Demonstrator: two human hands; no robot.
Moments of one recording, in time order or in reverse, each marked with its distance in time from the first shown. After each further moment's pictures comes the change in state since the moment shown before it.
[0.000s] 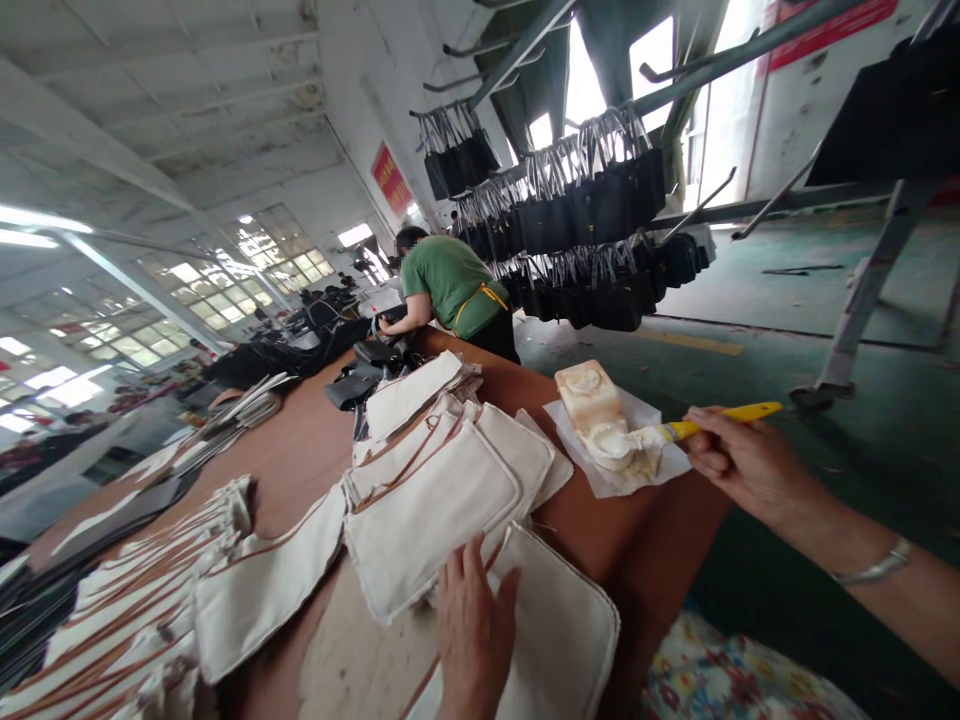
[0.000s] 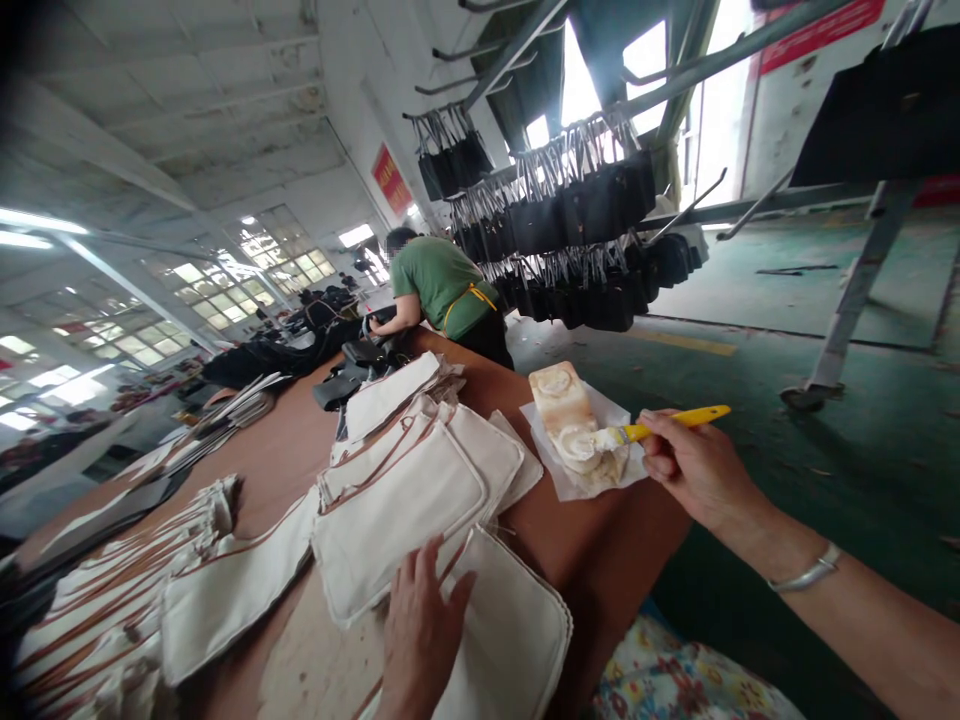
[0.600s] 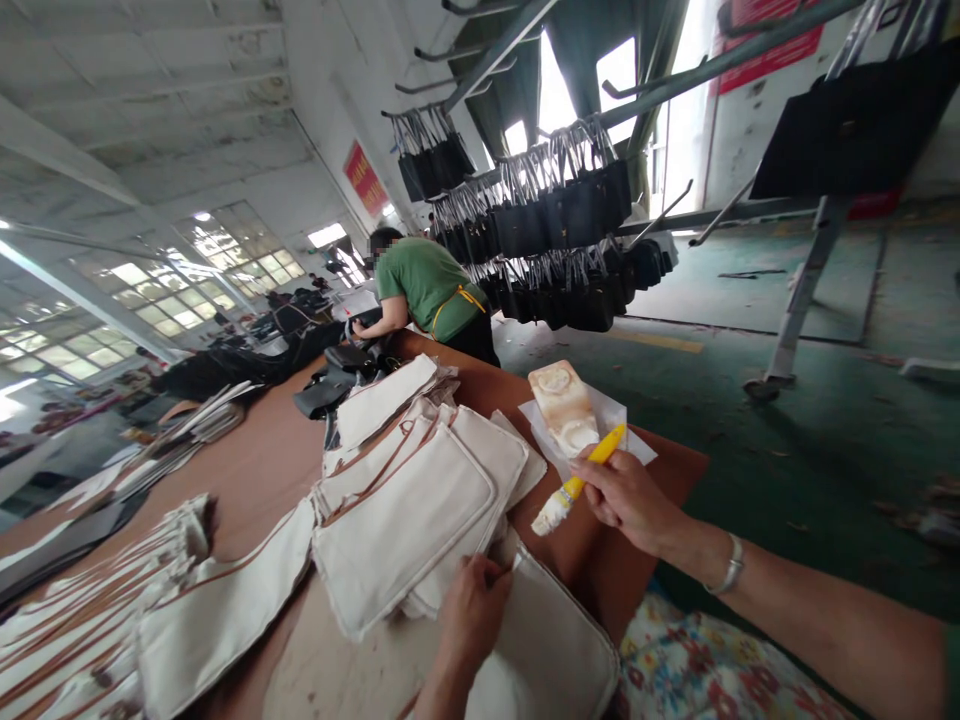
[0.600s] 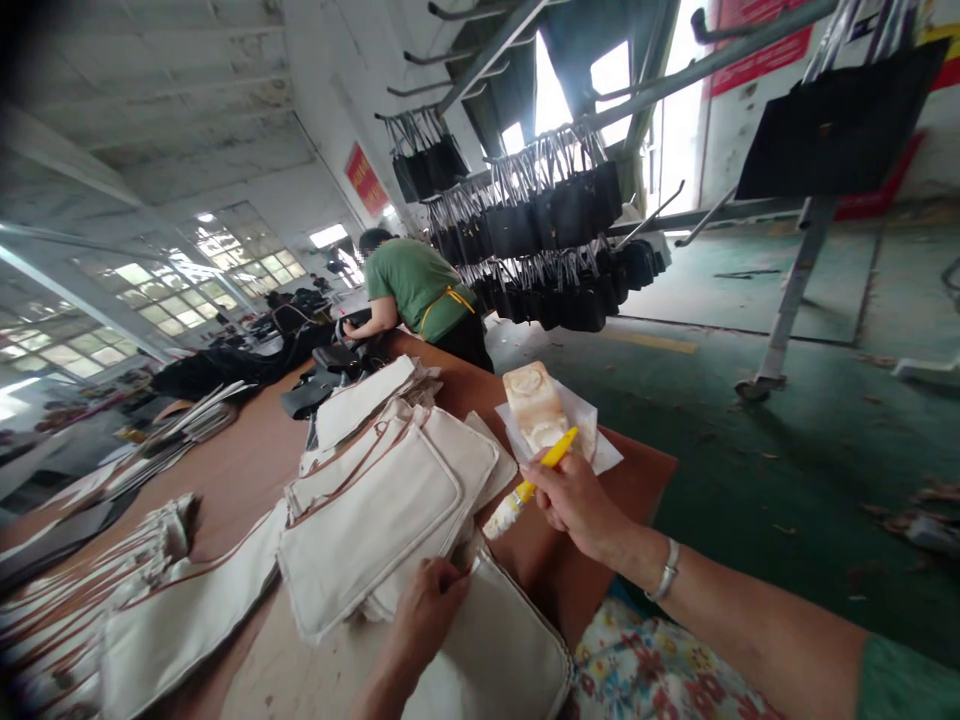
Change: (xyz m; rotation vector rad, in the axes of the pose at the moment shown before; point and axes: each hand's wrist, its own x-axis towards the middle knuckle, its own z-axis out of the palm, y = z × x) left_hand 0.022 0.010 0.022 -0.328 -0.365 -0.084; right_hand -0.044 0.051 0.071 -0.144 -0.211 0.156
